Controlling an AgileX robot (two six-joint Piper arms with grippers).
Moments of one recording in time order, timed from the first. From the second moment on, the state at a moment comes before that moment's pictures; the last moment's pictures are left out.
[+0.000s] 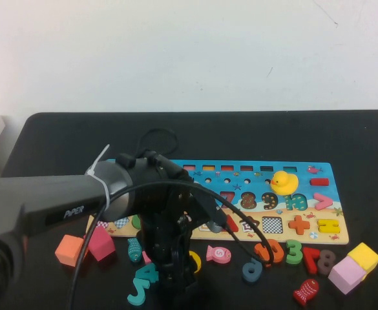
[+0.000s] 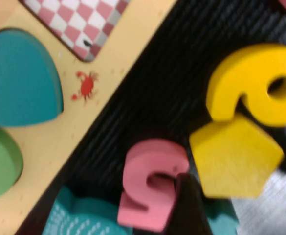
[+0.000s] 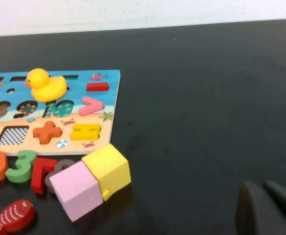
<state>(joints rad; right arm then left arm) 0.01 -0.01 0.02 -0.06 0.41 0.12 -0.63 1.99 -1.30 0.04 0.86 0.29</state>
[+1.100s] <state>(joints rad) 0.01 -0.01 0.02 -0.06 0.41 0.12 -0.63 2.01 -1.31 0.04 0.84 0.23</state>
